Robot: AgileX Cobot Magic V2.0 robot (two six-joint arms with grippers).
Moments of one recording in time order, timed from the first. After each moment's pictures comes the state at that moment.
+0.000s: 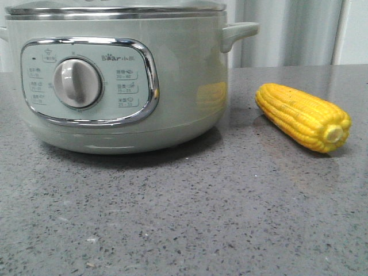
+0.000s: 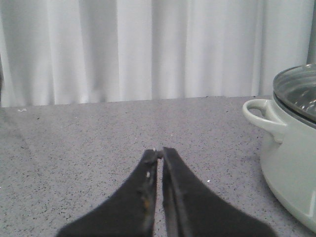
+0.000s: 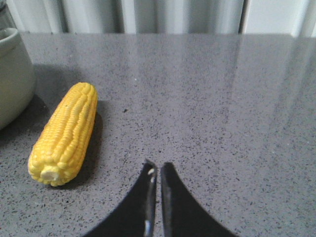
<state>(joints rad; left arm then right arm) 0.02 0.26 -0.38 -0.06 0.26 0.10 0.02 0.27 -0.29 0.02 0.34 -0.06</state>
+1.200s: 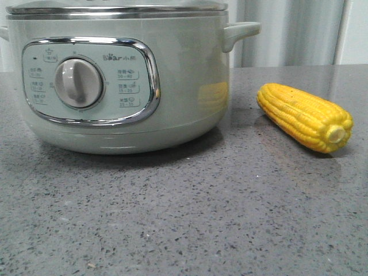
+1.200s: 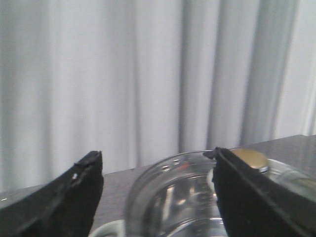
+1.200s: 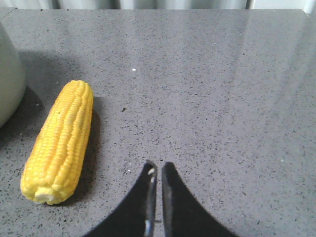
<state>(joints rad) -0.49 0.90 -0.59 -0.11 -0.35 0.08 0.02 0.50 -0.41 0.03 0.32 -0.06</state>
